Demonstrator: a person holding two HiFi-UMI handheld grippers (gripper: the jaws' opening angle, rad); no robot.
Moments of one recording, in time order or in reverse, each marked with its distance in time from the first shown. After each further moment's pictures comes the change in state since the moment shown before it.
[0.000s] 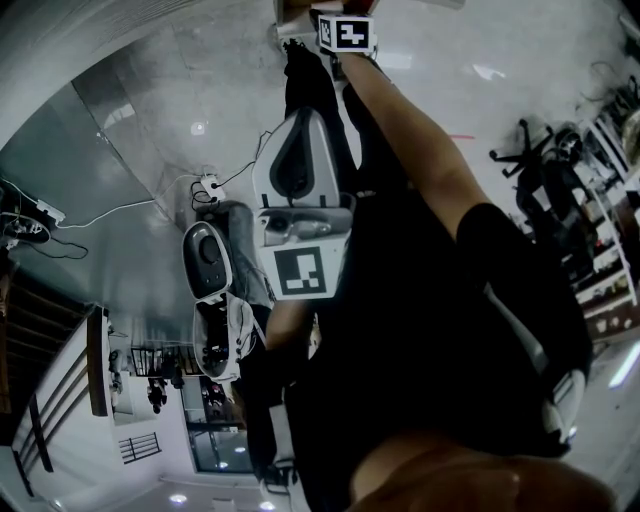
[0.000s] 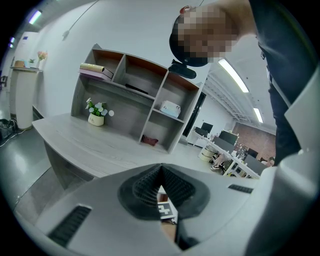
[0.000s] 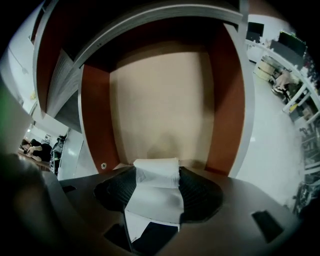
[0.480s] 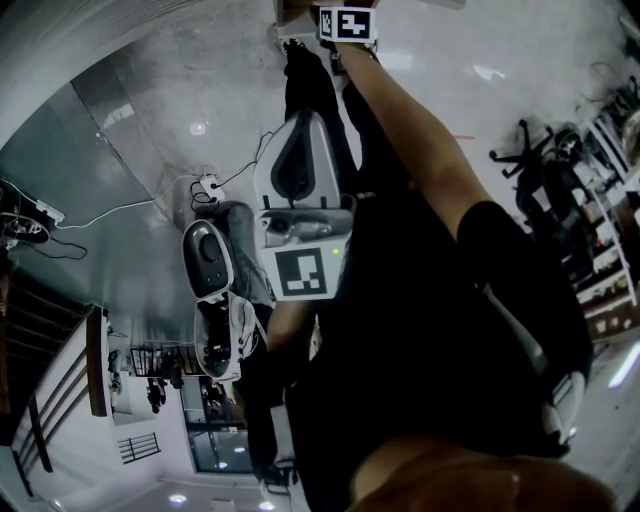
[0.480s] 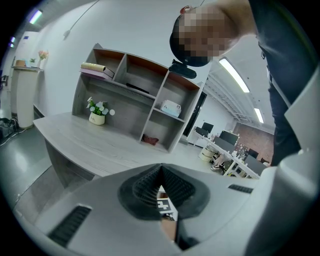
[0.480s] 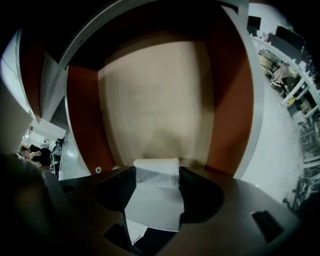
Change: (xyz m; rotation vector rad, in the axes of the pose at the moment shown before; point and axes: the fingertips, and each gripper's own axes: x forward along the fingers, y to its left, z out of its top) left arm -0.002 0.000 -0.005 -0.009 0.005 0.004; right arm 0.009 -0.006 0.002 0.048 0.050 -0.007
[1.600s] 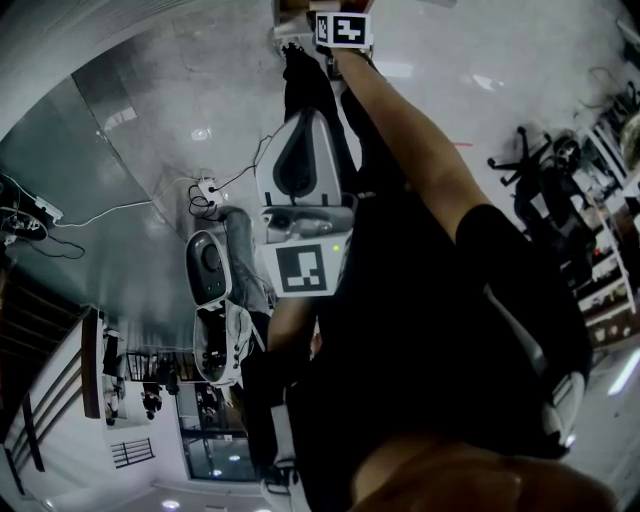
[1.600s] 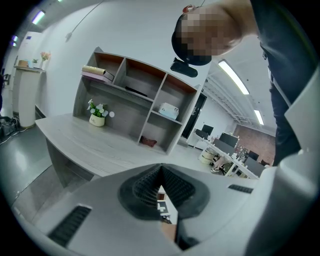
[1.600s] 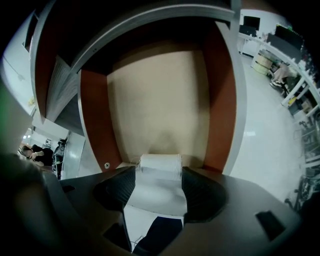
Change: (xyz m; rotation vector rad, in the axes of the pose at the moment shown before) left arm -0.010 -0.017 -0.001 -0.008 -0.031 0.004; right arm -0.014 0.005 -0.005 -0.005 -0.019 0.013
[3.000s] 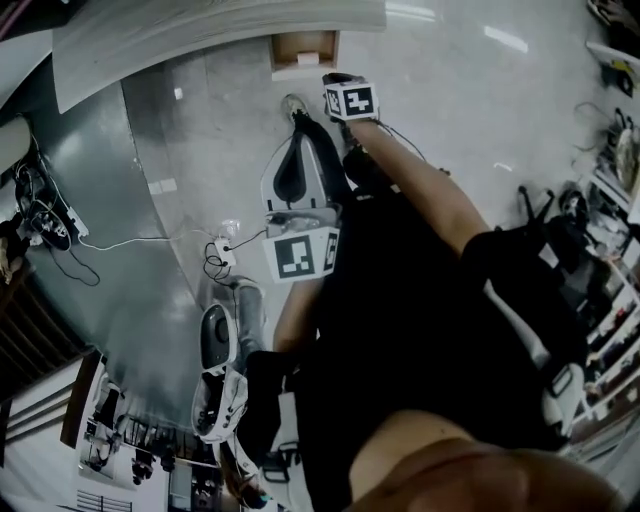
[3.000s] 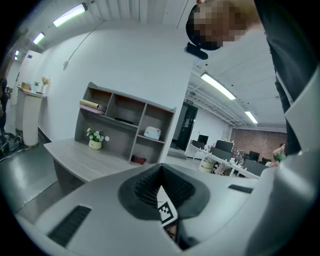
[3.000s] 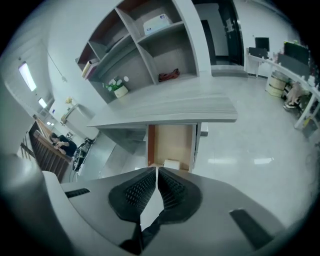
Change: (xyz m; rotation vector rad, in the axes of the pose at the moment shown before) left arm -0.118 -0.109 0.018 0.113 -0.207 0.000; right arm -0.202 -0.005 -0.026 -0.178 -0.241 0.166
